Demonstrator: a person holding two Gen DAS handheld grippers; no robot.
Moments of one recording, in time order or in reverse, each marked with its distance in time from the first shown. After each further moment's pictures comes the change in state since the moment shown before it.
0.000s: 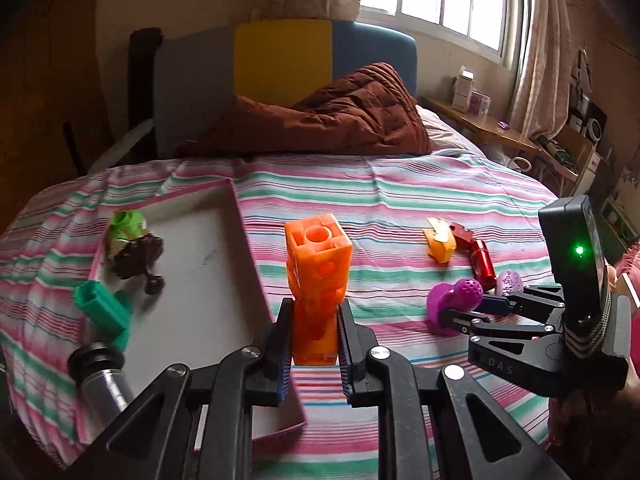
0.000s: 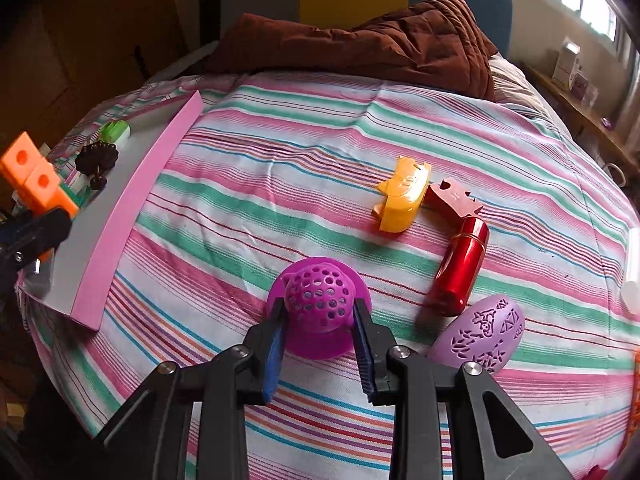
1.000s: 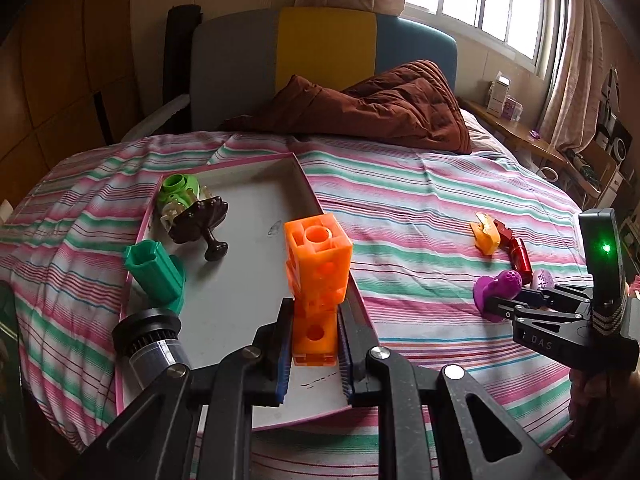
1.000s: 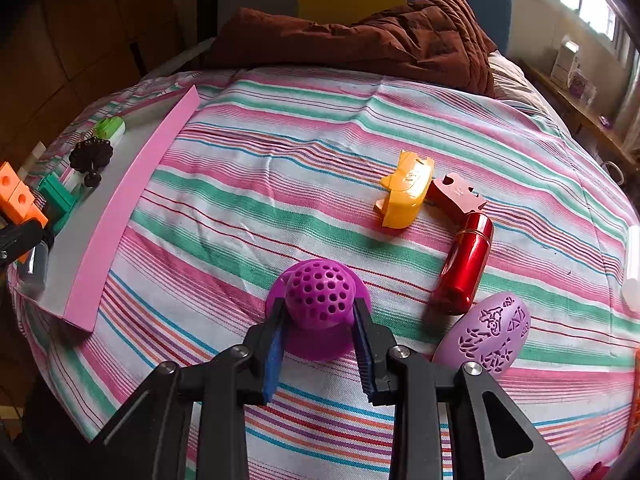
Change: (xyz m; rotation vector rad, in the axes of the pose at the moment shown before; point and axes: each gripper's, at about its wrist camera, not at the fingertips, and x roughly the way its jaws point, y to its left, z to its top) left arm -0.003 0.050 -0.017 -0.085 0.049 0.057; right arm 0.003 0.003 0.000 0.002 0.009 -0.009
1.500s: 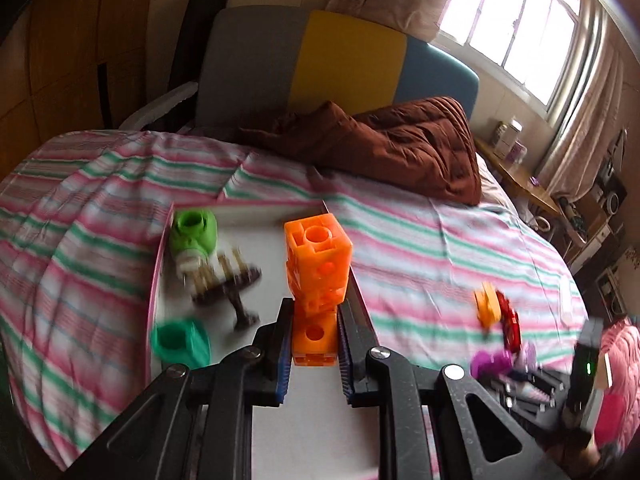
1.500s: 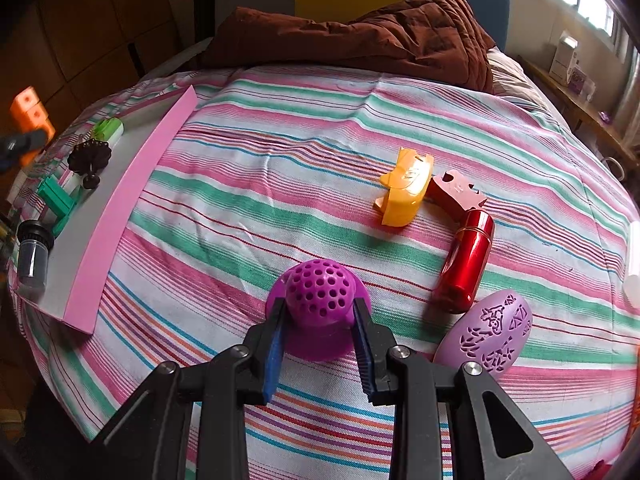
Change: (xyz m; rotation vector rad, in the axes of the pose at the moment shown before) left arm 0.019 0.068 0.077 -0.141 0.008 -0.101; right arm 0.003 -0.003 0.001 0.010 0.006 0.007
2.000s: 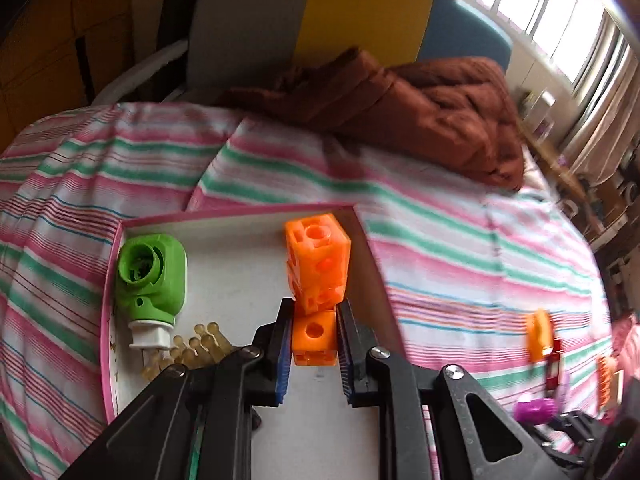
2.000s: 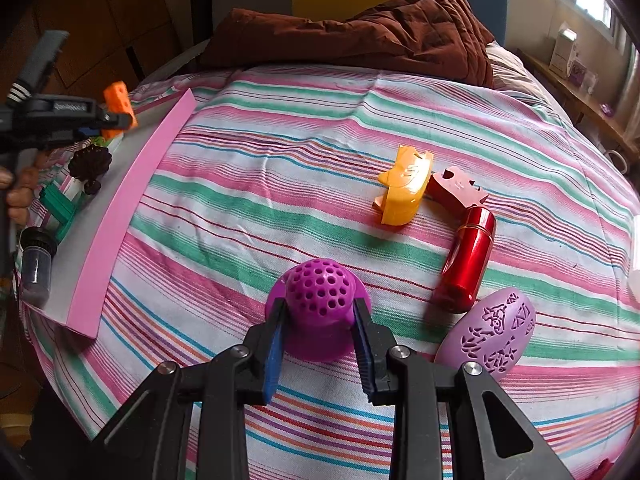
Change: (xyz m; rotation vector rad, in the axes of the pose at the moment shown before) left arm 0.115 0.011 0.044 0.004 0.186 0.066; right arm 0.001 -0.003 0.000 0.022 0.003 0.017
